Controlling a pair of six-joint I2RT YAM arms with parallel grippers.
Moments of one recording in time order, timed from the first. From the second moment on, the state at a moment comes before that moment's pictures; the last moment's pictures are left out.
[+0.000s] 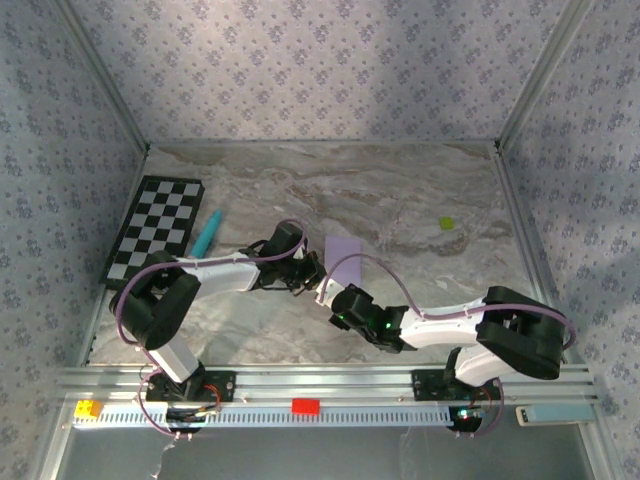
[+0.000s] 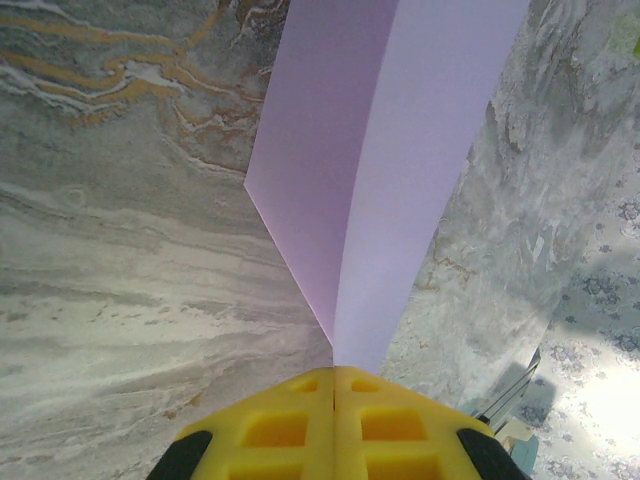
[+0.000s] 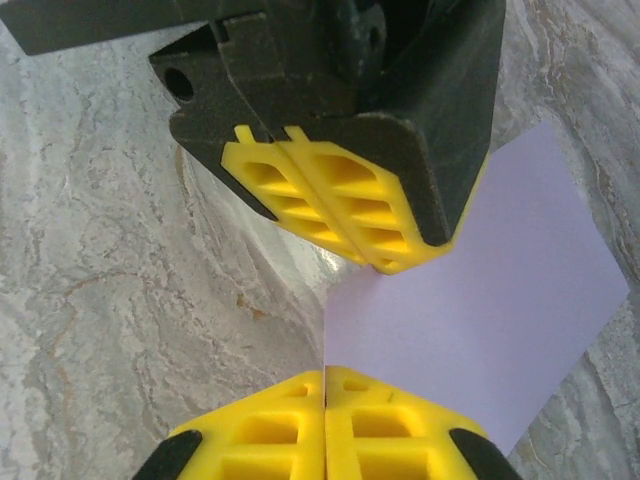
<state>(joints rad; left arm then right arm) -0.75 1.65 0.82 -0.03 0.42 -1.22 1.15 1.41 0.46 0.24 0.47 -0.10</state>
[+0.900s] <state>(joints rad) -0.61 1.51 0.85 -0.22 0.33 -1.10 0.82 1.35 0.51 0.10 -0.29 0.15</state>
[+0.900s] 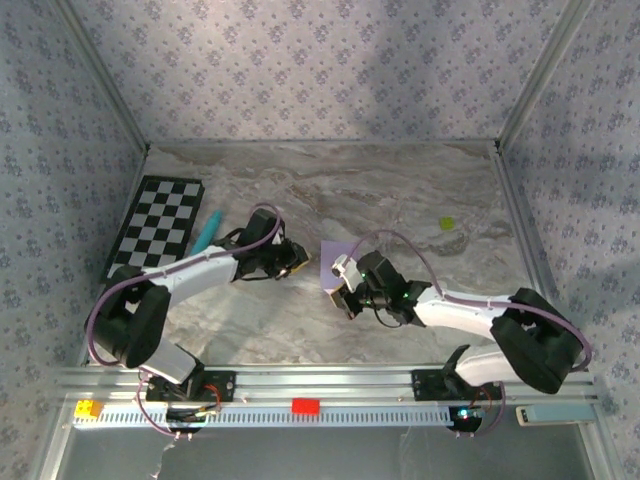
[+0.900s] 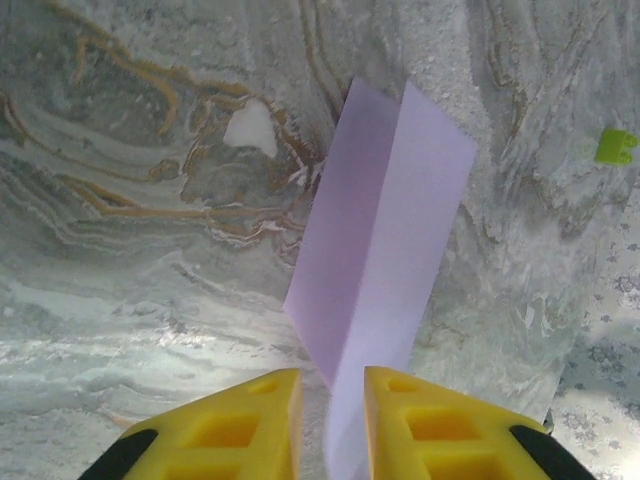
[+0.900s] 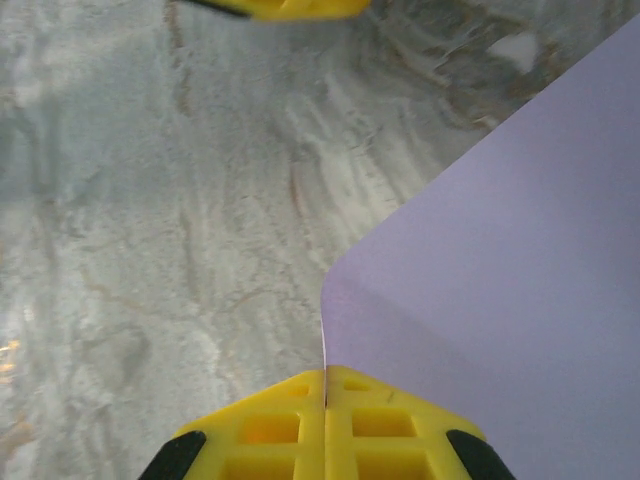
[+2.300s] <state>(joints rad) -0.67 1.96 1.15 -0.28 0.47 -0.91 0.75 1.44 0.53 0.09 -0.53 0.27</state>
